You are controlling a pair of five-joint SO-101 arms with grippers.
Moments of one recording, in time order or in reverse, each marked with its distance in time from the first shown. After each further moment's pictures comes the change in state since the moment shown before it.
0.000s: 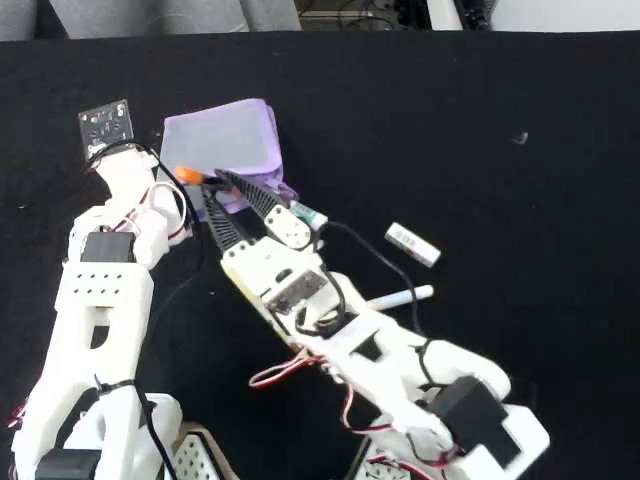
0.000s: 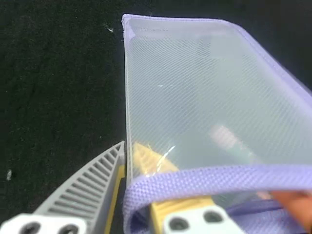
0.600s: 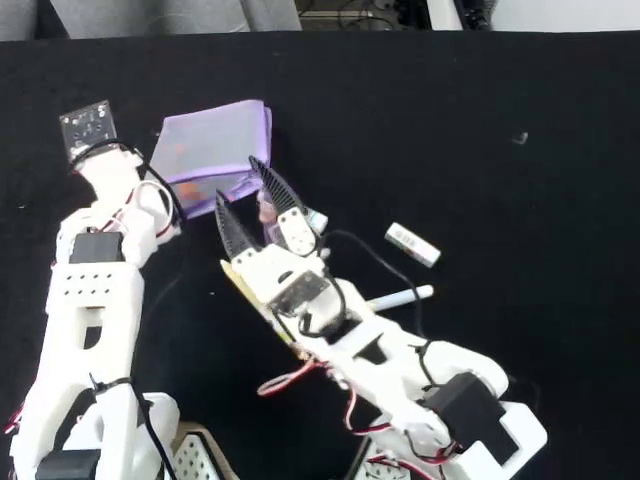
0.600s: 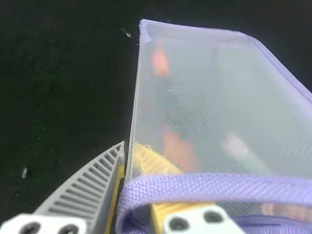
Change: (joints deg) left arm -4.0 0.0 0.0 -0.4 0.1; right arm -1.1 0.2 4.4 0.3 0.9
